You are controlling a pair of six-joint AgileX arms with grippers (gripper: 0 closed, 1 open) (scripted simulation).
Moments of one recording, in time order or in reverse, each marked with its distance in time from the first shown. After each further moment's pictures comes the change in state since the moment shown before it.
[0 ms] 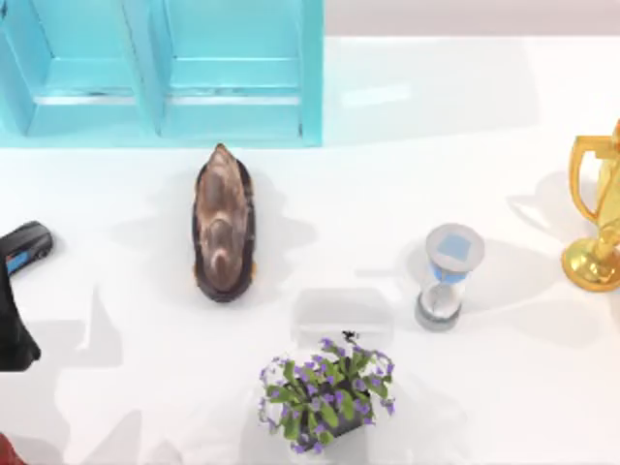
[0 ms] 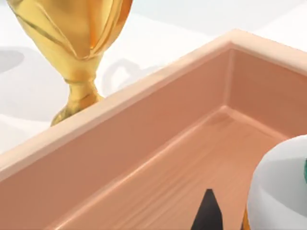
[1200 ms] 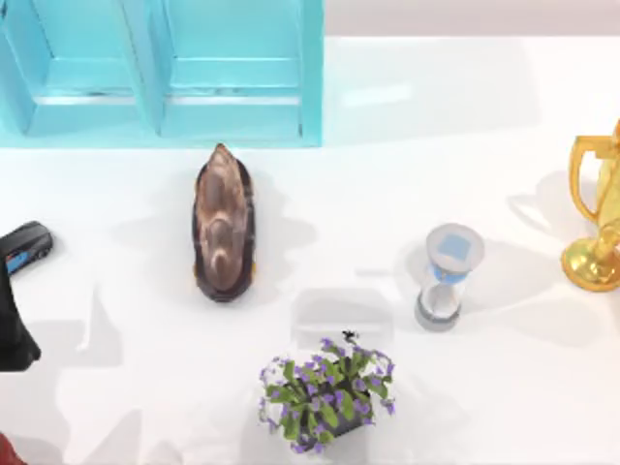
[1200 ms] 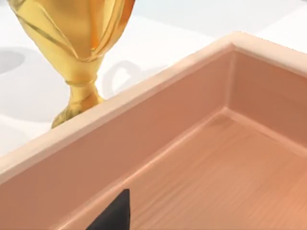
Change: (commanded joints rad) left arm 0.000 0.000 0.000 0.000 0.000 0.000; right arm 0.000 0.000 0.000 0.001 0.000 0.000
